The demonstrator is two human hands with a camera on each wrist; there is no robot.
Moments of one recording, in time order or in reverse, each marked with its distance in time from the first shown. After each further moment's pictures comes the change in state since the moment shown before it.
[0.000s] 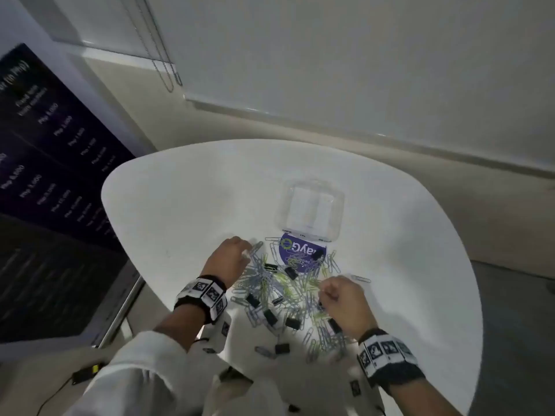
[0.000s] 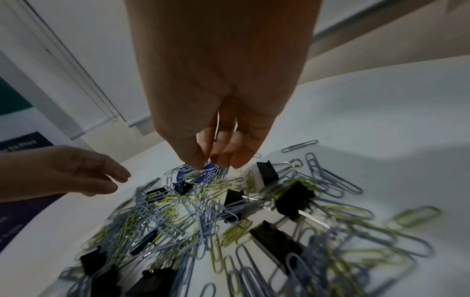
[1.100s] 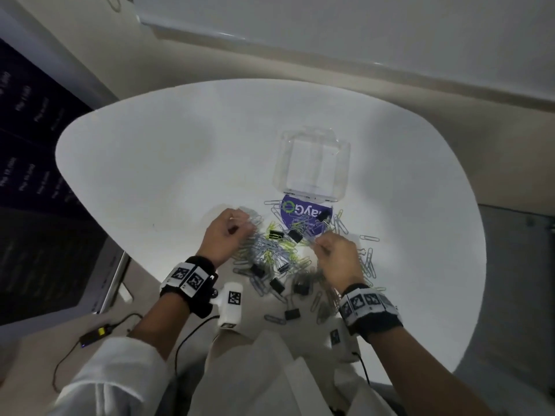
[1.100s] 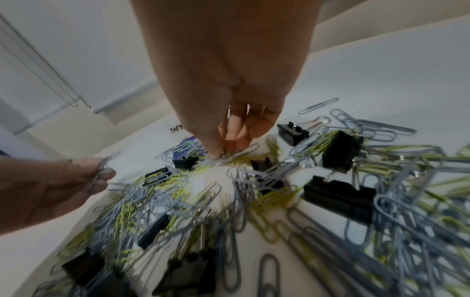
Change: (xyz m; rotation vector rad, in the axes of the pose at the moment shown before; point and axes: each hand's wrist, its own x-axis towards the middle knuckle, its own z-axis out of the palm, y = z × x) left_hand 0.000 -0.023 0.018 -0.907 -0.078 -0.303; right_hand 0.035 -0.006 0.045 -0.047 0.153 0.123
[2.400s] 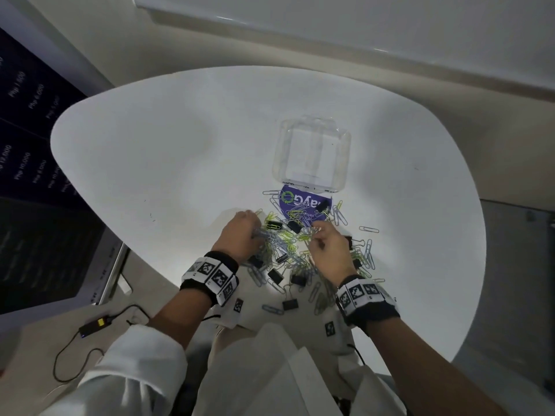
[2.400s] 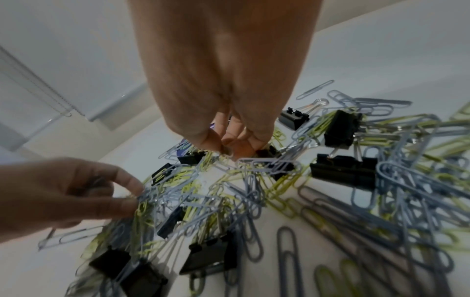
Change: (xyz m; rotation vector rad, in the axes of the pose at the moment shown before) left_hand -0.005 0.006 0.035 0.806 -0.099 0.123; right_hand -0.004 0.001 0.012 0.196 -0.080 0.076
